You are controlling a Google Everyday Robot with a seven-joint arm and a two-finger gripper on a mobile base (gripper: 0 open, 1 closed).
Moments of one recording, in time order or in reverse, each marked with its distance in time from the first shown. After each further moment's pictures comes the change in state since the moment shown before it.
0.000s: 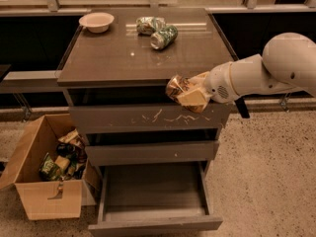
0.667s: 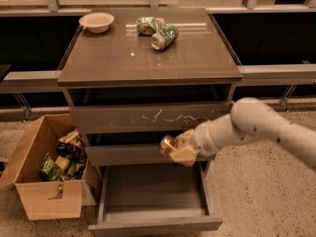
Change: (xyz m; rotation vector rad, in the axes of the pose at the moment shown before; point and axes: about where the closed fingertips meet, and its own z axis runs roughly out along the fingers) arm 0.154 0.056 0.100 -0.208 0.139 0.029
